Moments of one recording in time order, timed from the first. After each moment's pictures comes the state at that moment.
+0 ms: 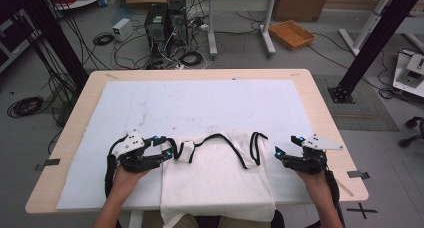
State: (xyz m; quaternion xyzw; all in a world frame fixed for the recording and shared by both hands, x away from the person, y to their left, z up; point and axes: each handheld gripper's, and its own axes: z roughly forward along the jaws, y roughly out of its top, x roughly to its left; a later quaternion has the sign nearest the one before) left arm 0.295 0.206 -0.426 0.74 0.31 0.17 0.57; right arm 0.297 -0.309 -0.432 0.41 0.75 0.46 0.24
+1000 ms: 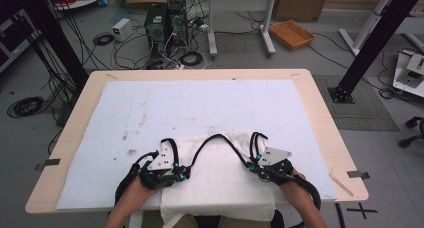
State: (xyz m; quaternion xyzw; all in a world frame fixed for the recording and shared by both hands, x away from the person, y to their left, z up) left arm 0.276 0.154 -0.447 0.87 0.23 0.11 0.42; right arm 0.284 -0.223 -0.439 0.21 0.89 0.35 0.21
